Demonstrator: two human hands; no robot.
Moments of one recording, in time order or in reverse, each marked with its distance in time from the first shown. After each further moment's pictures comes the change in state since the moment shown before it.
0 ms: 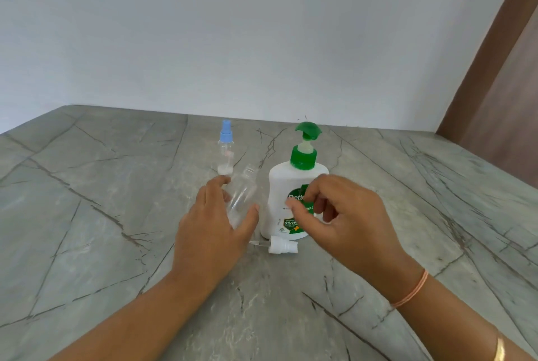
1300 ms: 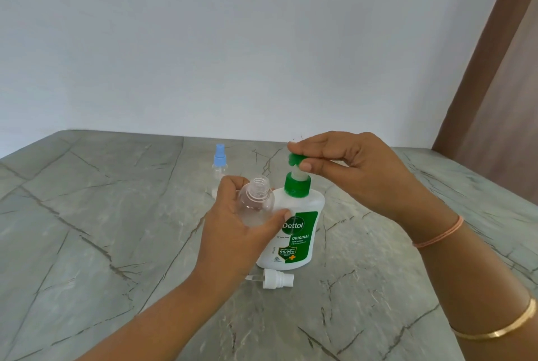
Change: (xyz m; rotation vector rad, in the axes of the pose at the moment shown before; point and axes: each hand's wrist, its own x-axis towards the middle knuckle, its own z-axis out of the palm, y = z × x) left_hand 0.022 0.045 -0.001 -0.574 -0.055 -0.010; right_hand 0.075 0.022 -0.044 0.432 -0.249 0.141
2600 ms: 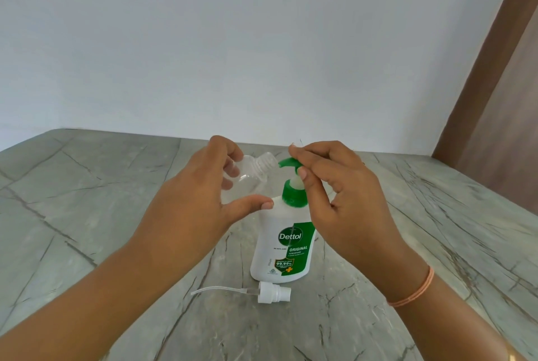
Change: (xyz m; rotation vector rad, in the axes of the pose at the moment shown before) left_hand 0.030 0.039 -0.046 0.572 -0.143 0.221; right_hand -0.013 0.005 0.042 -0.307 0.389 -0.151
